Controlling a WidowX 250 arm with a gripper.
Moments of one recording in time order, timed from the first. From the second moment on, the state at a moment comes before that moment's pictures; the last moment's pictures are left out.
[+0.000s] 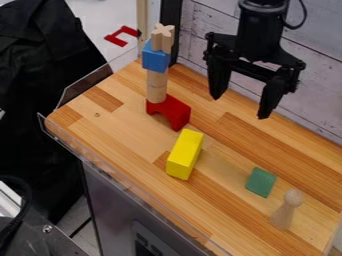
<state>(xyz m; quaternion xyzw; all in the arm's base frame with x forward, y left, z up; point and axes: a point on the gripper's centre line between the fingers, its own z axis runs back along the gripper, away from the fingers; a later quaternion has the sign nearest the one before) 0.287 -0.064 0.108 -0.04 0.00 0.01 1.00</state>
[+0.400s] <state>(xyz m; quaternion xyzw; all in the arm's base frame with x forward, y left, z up) 0.285 -0.062 0.099 -0.05 0.01 0.01 1.00</state>
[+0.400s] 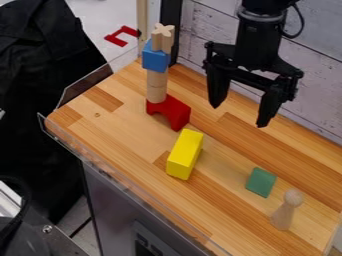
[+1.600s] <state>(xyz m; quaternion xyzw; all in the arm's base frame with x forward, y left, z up) 0.307 0.020 0.171 -0.02 -0.07 0.12 0.99</state>
